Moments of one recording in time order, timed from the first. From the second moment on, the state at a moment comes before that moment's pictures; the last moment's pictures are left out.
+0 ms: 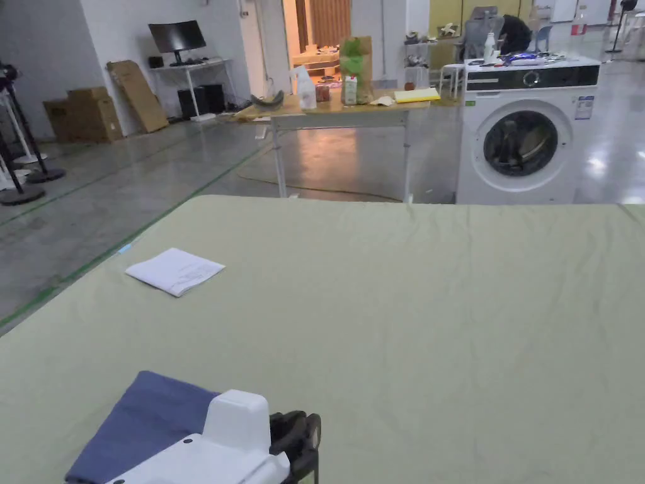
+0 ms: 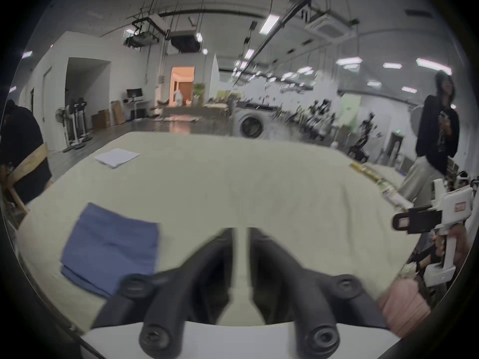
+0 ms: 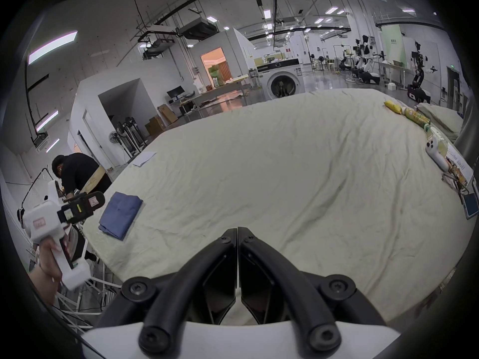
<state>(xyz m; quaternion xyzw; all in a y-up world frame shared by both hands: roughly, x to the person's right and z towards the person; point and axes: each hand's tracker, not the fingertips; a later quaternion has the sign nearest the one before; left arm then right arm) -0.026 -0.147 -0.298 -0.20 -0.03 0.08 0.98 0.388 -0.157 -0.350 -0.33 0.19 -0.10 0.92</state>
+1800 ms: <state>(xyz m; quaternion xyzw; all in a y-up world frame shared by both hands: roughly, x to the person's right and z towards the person) 0.096 -0.115 -0.259 0.04 0.10 -0.05 0.99 0.391 -0.123 -0.289 0.03 0.03 0.04 1.00</state>
